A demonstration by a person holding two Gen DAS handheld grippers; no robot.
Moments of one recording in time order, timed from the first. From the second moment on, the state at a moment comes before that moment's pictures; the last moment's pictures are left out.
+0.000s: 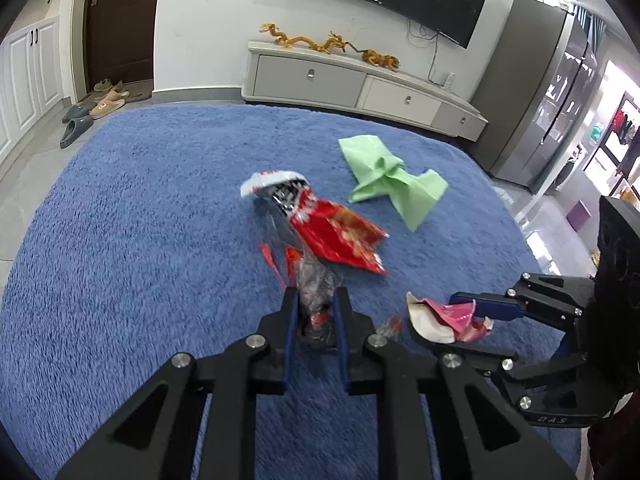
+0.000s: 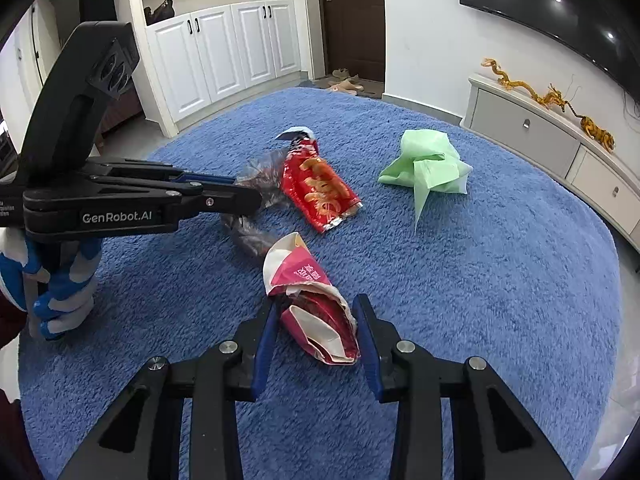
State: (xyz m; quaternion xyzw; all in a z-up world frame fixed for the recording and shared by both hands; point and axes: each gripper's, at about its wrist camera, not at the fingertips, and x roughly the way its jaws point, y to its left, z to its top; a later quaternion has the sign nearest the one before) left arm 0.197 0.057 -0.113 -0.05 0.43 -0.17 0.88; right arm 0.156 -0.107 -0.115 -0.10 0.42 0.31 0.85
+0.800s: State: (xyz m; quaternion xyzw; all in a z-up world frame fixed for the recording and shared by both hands) left arm 0.096 0.047 -0.084 -0.04 0.41 -0.22 0.88; right arm 0.058 -0.174 -0.074 0.02 0.39 0.23 0.89
